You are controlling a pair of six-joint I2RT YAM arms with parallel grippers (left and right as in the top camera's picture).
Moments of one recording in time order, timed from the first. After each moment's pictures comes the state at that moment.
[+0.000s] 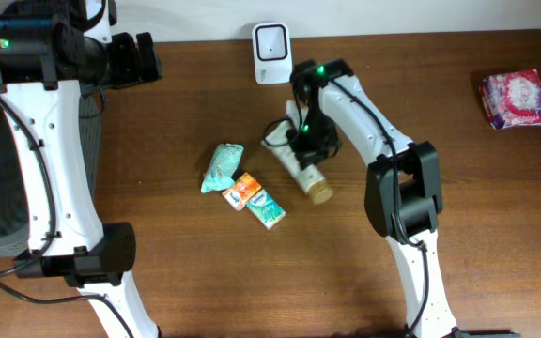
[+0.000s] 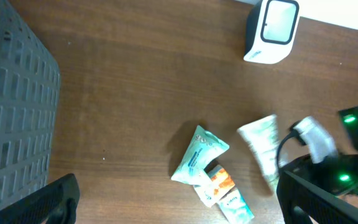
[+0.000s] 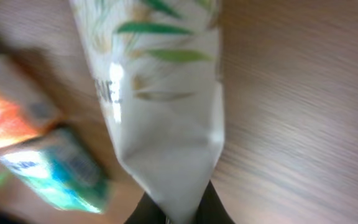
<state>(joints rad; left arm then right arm) 0.01 2.07 2.73 -1.69 0.12 -0.19 0.36 2.44 2.17 -1.47 -0.23 0.06</state>
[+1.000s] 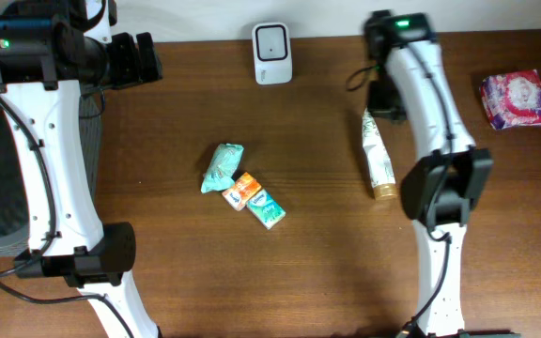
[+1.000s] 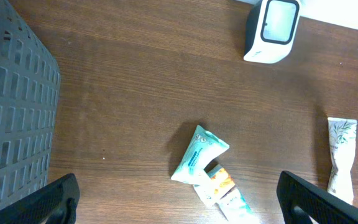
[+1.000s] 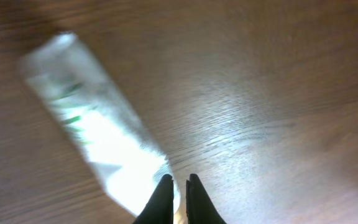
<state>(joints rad) 0.01 2.07 2.73 -1.69 0.12 -0.19 0.10 2.45 2.50 -1.69 0.26 0.35</state>
